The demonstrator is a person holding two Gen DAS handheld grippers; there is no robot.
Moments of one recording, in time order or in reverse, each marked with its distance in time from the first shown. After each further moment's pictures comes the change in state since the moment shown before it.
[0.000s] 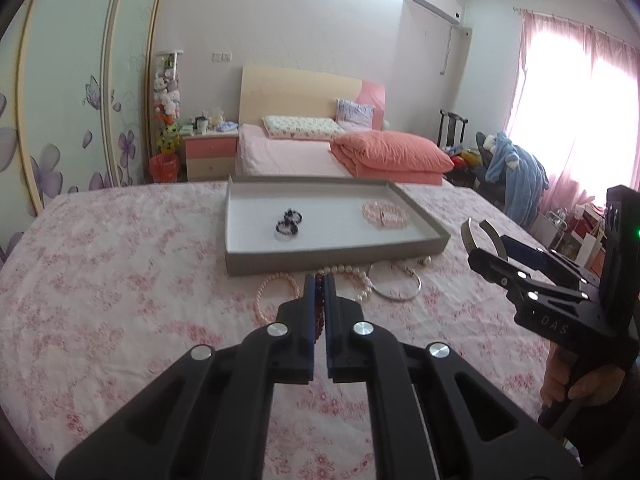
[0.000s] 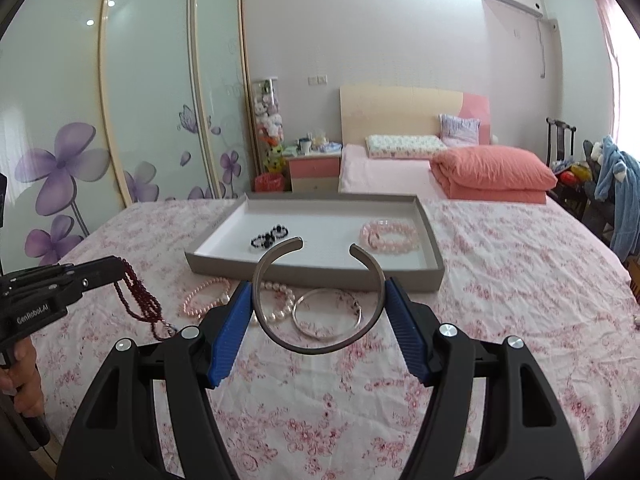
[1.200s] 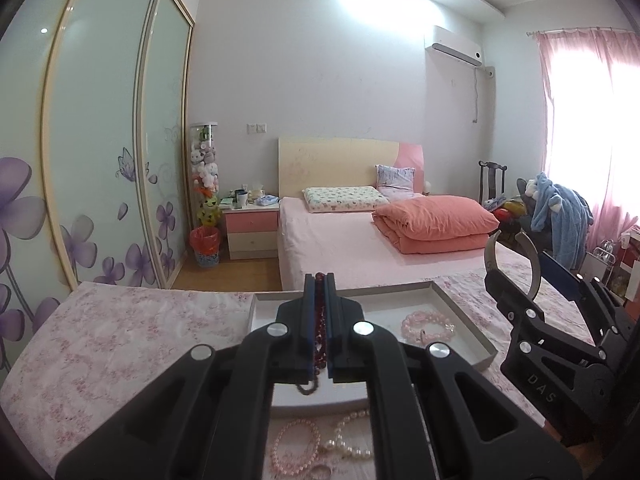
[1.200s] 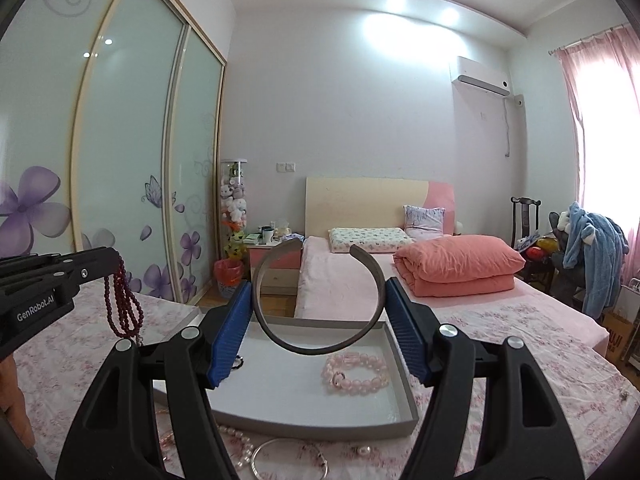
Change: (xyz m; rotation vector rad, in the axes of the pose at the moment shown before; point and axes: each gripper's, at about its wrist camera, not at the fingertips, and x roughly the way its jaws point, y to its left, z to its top) left arm 0.044 -0.029 0.103 0.048 -0.237 0.187; right arm 0.042 -0.008 0.060 -0.042 -0.311 -0.158
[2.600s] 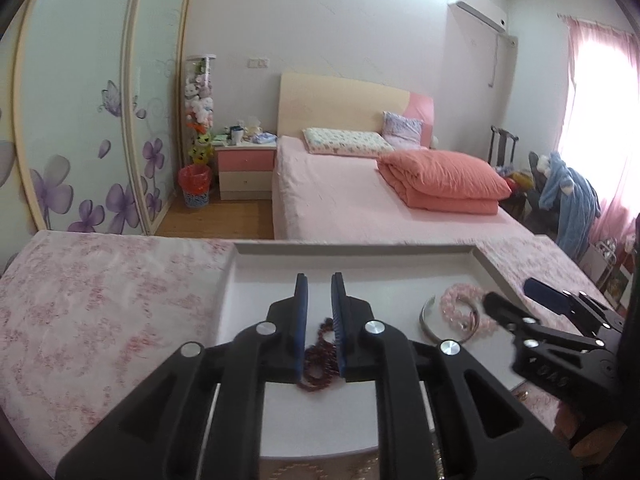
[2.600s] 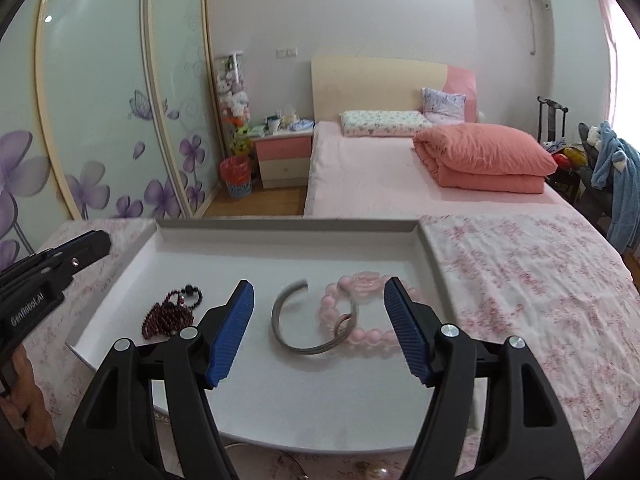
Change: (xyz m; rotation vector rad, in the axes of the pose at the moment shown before) left arm 0.128 0.030 -0.035 -0.088 0.203 -0.019; right arm 0.116 -0.014 -0.035 0.074 0.423 0.050
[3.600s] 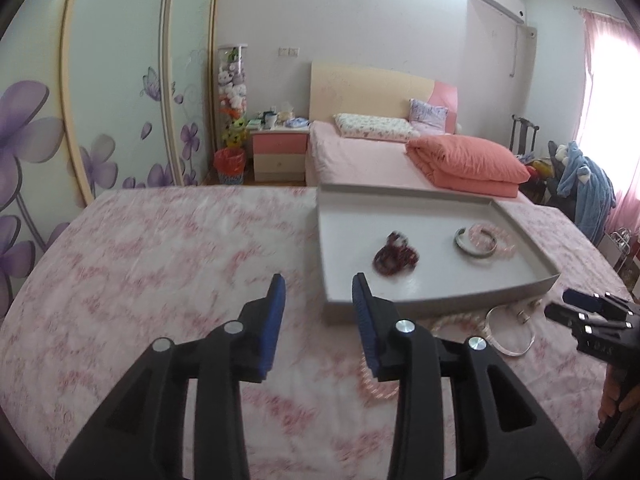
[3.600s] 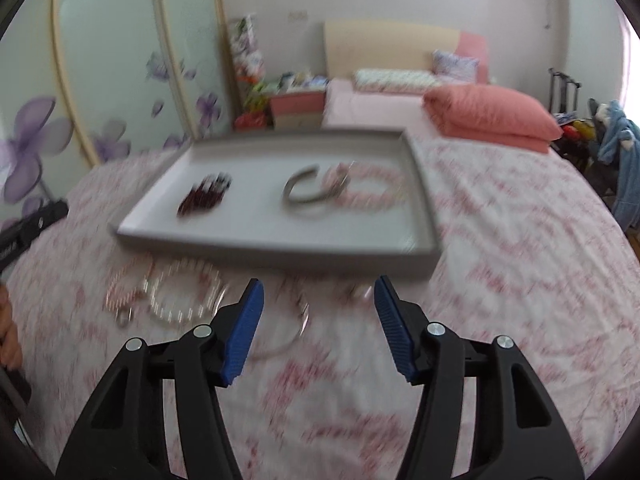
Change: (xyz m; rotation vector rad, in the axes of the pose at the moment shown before) left arm -0.092 0.059 -0.060 -0.010 0.070 0.099; right arm -0.052 -0.008 -0.076 -0.052 0.217 0.080
